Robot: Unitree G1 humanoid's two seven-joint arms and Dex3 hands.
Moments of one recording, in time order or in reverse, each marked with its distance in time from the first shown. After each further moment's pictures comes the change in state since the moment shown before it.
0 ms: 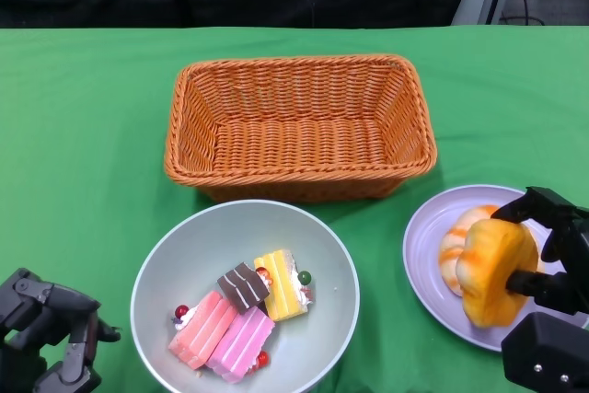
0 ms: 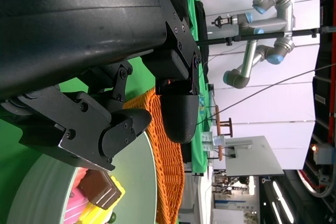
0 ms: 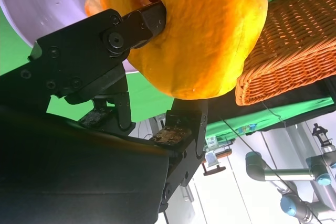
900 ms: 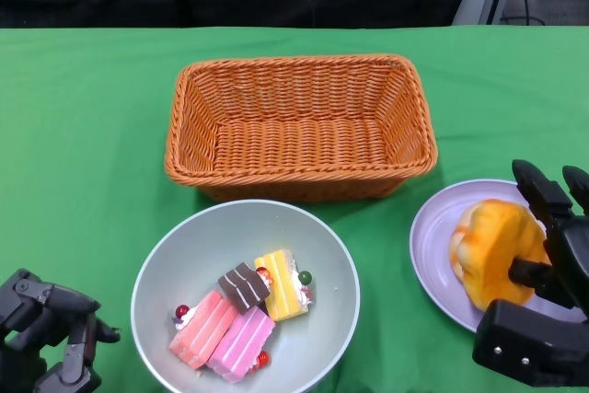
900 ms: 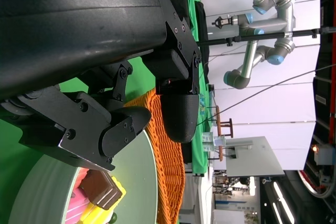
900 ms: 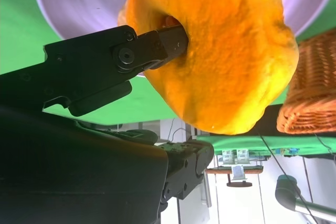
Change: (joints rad) left arm 0.002 0.000 0.001 0.001 0.006 -0.002 0.000; right arm -0.003 0.007 0.073 -0.102 -0.111 0.316 0.045
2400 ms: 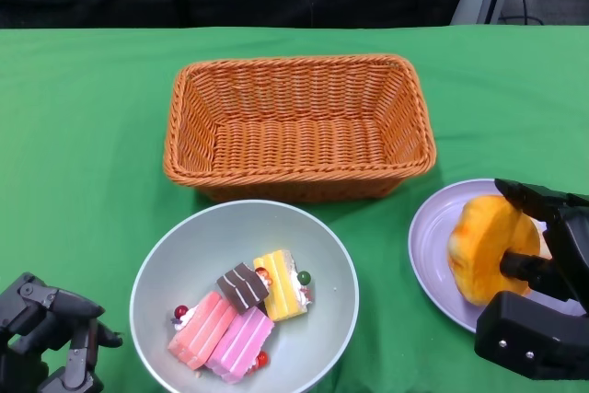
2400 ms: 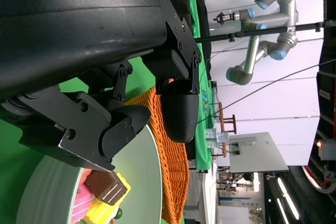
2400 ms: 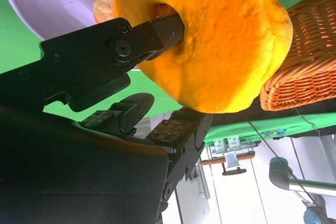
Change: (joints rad) left arm 0.011 0.000 -0.002 -0.004 0.015 -0.003 0.000; right arm -0.018 0.006 -0.009 0.026 0.051 -0.070 -0.041
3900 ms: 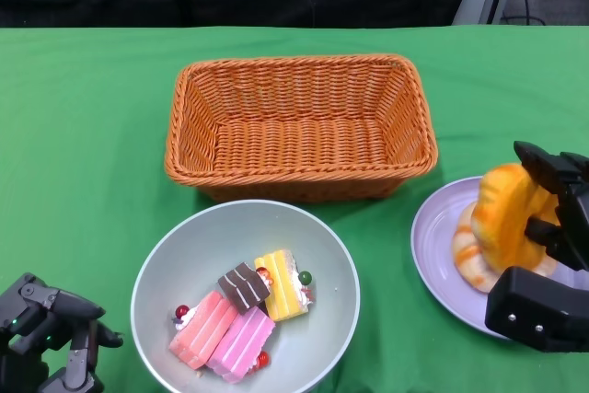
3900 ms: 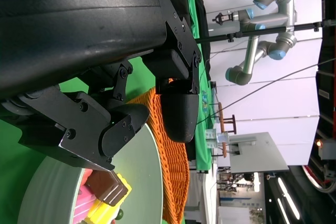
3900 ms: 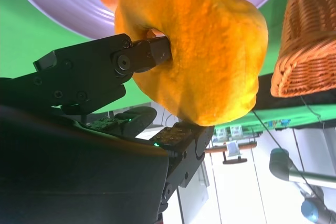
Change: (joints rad) left arm -0.003 0.001 0.000 0.011 0.004 -0.014 0.000; right arm -0.092 -0.025 -0.019 0.105 -0.019 -0.035 -0.027
